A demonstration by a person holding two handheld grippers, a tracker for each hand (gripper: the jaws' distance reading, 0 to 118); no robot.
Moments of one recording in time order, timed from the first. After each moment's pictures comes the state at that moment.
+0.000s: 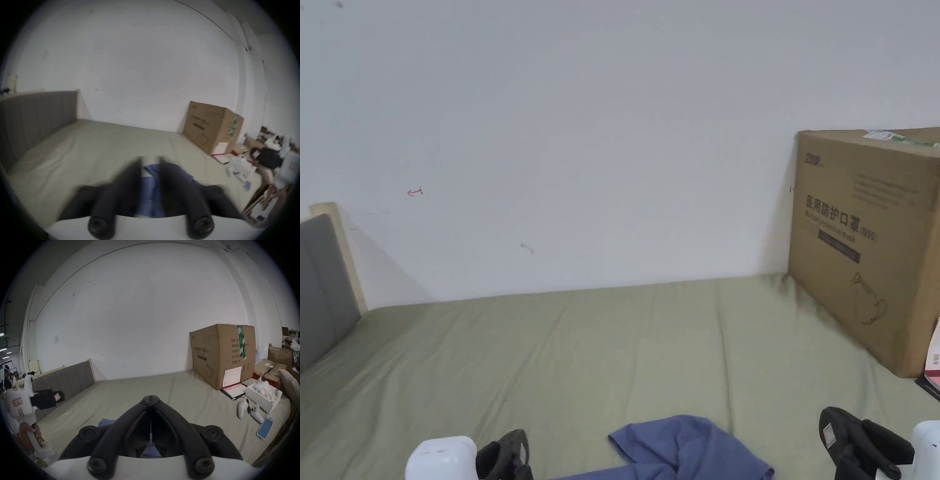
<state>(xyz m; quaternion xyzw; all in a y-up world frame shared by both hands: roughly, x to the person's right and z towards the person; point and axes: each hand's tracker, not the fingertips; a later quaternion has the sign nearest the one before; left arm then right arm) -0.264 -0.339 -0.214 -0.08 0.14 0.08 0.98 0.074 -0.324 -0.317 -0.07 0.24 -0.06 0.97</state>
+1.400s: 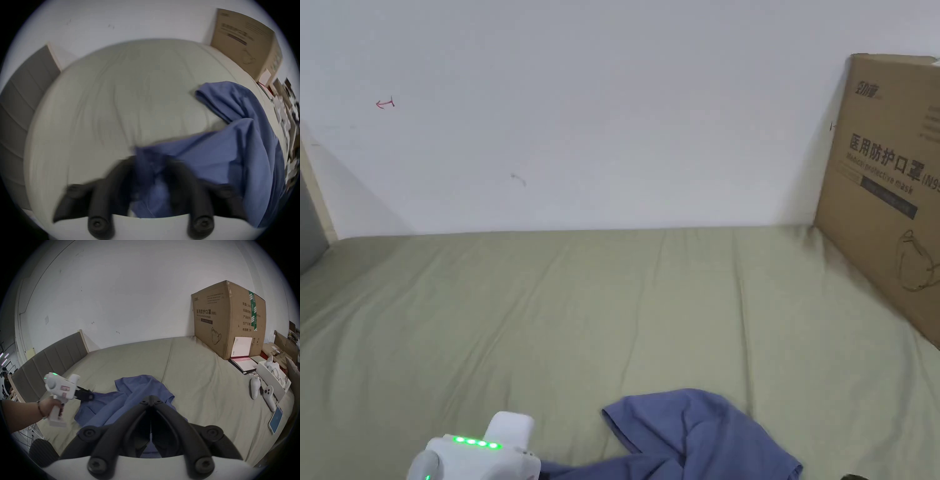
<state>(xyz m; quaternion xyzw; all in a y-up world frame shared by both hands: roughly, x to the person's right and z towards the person) -0.360 -0.505 -0.447 -0.45 0.10 0.01 0.88 0.045 -0.407 -0.432 -0.25 0.25 -0.01 0.93</state>
